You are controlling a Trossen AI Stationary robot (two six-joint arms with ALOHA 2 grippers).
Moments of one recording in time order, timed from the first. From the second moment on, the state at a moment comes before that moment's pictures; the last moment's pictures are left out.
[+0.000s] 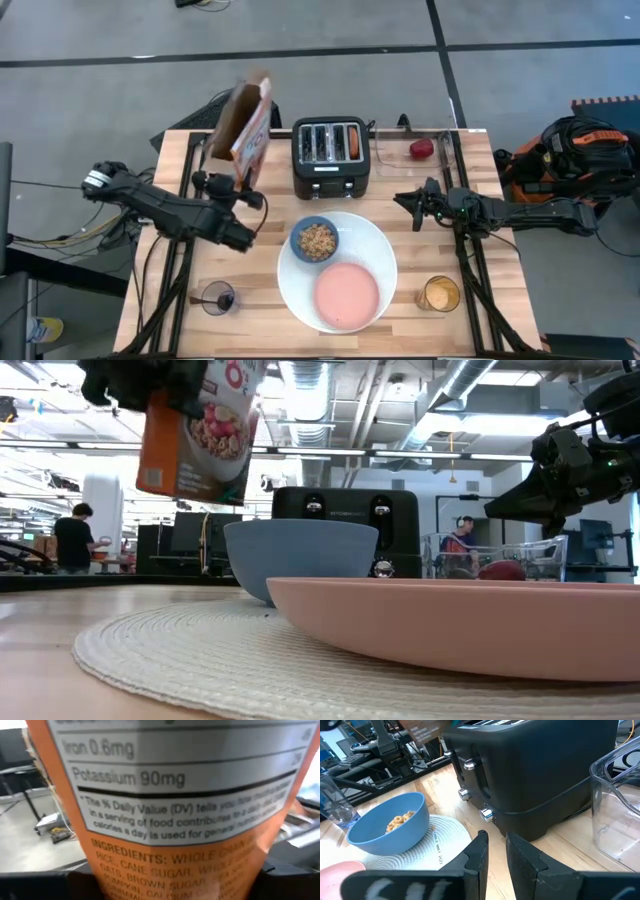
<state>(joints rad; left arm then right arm) -0.29 1.31 0.98 -1.38 -1.49 -1.62 -0.11 0.29 0.02 0.02 0.26 0.38</state>
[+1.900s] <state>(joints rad) -0.04 1.28 0.53 -0.33 -1.10 -1.24 -0.11 0.29 0.02 0.02 0.26 0.38</state>
